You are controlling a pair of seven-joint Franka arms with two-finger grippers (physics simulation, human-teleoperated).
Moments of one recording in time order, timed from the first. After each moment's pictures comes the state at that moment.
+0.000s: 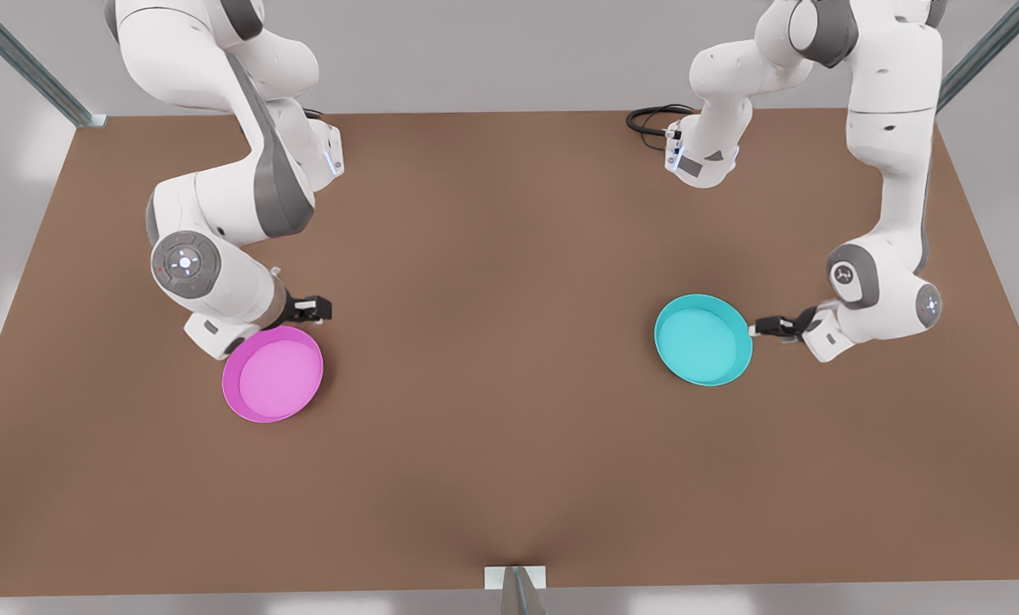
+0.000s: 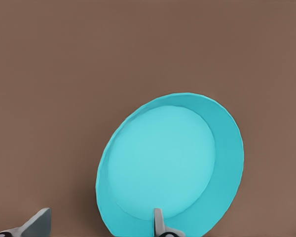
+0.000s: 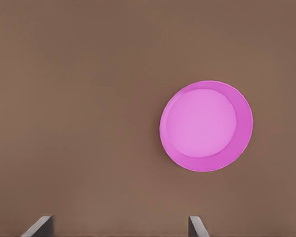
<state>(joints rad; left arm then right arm) 0.17 0.36 0.00 -2.08 -0.39 2.12 0.50 0.20 0.31 0.11 -1.40 -0.02 1.51 0.23</state>
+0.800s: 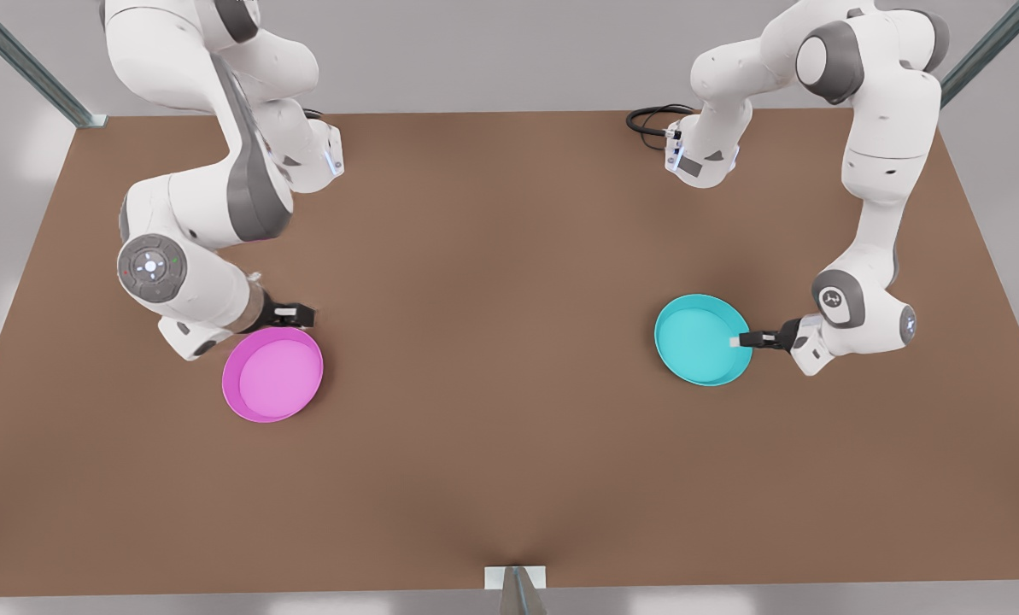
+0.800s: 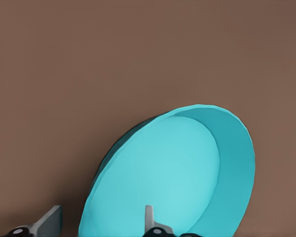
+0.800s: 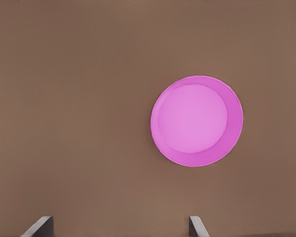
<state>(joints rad) 0.24 0.51 -0.06 -2.04 -0.52 2.16 0.52 0.13 0.32 0.10 -1.34 0.00 1.50 0.29</state>
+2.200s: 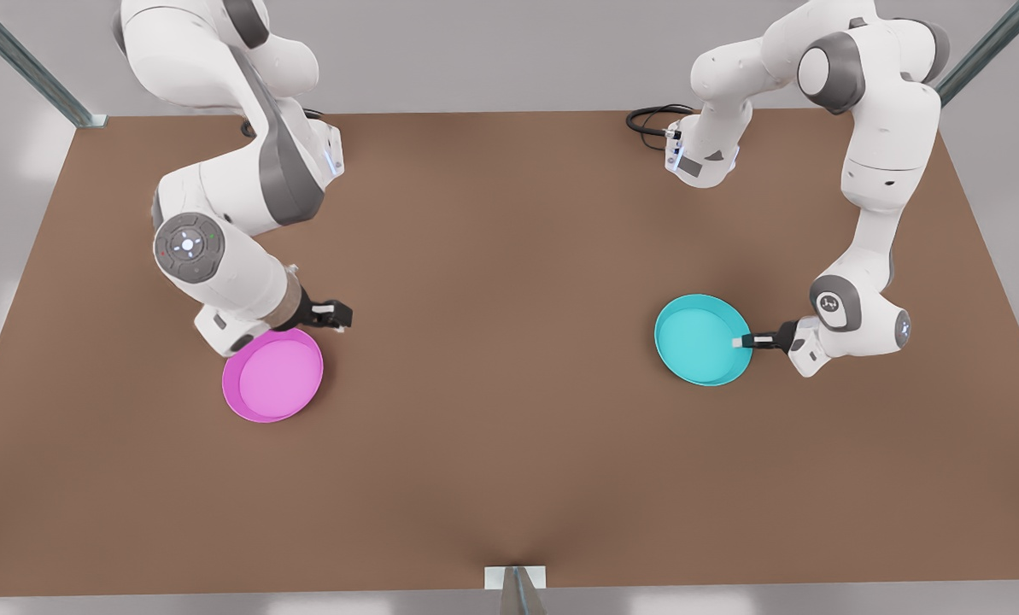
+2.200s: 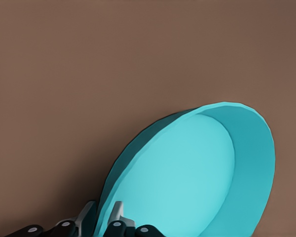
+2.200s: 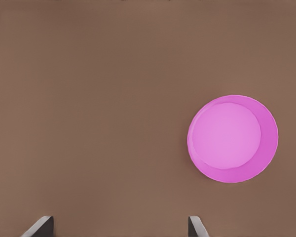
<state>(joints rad) 0.26 0.55 -0.06 -2.04 -0.52 2.16 0.52 0.20 0.37 0.17 -1.26 0.01 1.53 0.38</state>
